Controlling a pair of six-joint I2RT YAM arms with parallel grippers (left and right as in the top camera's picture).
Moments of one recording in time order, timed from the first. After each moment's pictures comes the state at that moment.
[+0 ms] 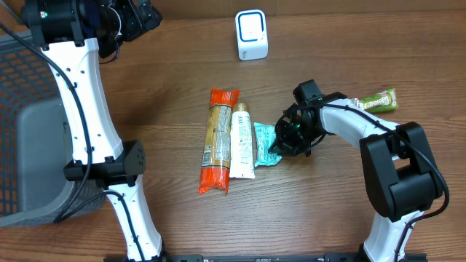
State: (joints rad) left arm 0.09 2.28 3.00 -1.69 0.25 -0.39; right arm 0.34 2.00 1.21 -0.75 -0.64 0.55
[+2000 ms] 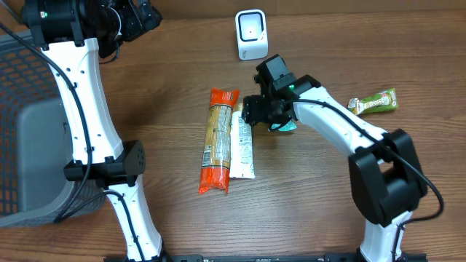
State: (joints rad) left arm 0.09 2.28 3.00 -1.69 0.25 -0.39; right arm 0.51 2.02 1.50 -0.69 -0.25 0.46
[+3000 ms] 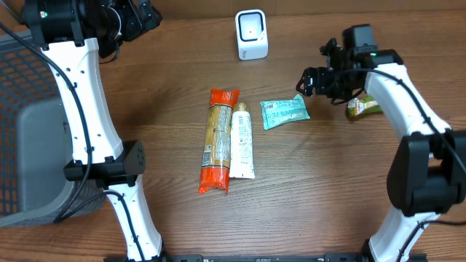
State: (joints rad) left arm 0.09 2.28 3.00 -1.69 0.25 -0.39; right arm 0.09 1.99 1.57 -0.80 -0.44 0.10
